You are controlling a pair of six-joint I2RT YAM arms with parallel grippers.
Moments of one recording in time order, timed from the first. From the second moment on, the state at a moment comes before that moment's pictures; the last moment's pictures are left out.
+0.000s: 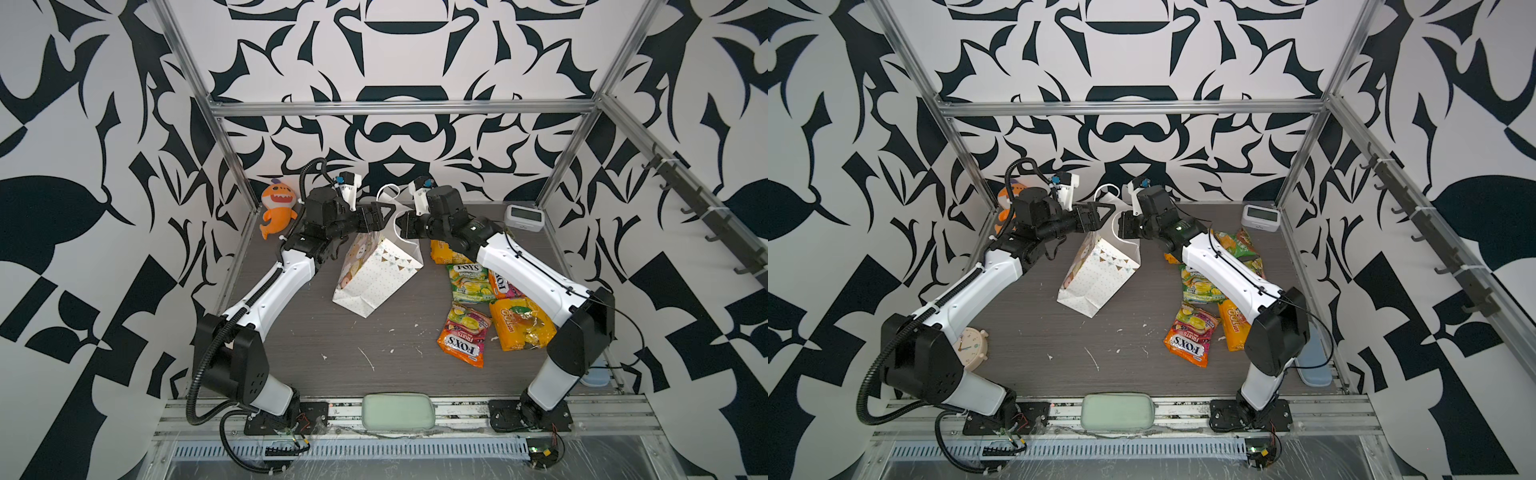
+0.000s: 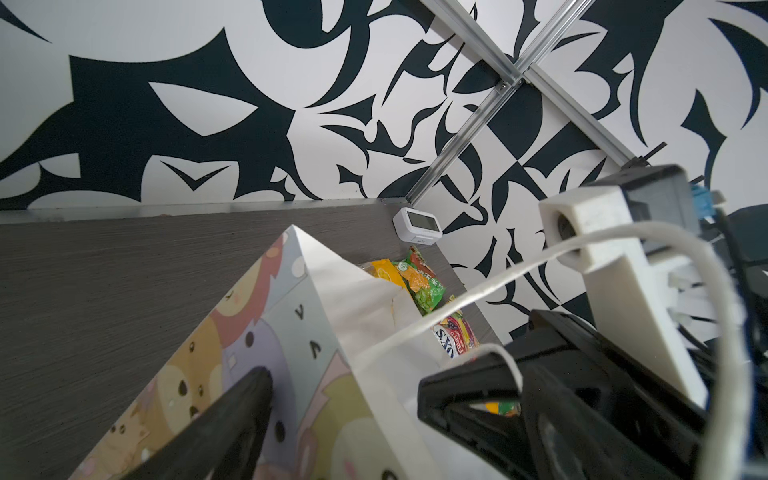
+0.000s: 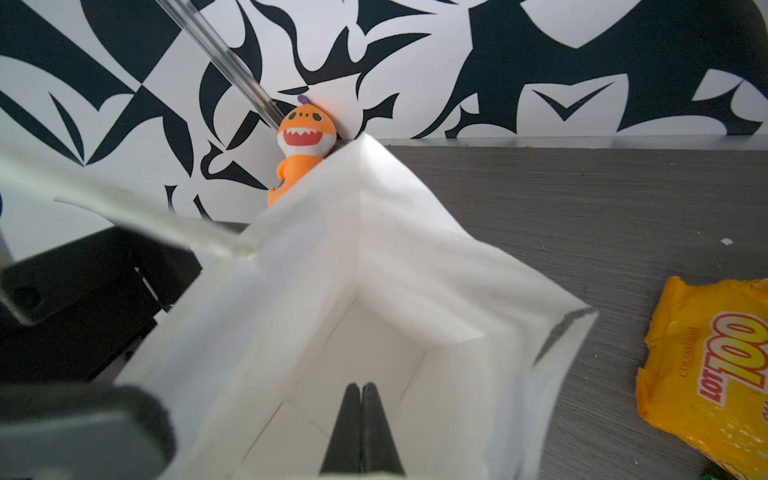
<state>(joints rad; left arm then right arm) -0.38 1.51 1.29 0.01 0.51 -0.52 0.66 1.72 1.66 -0.45 -0.13 0.47</state>
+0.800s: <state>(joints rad) -0.40 1.56 1.23 0.25 0.47 -0.64 0.69 1.87 1.82 -0.51 -0.14 0.46</state>
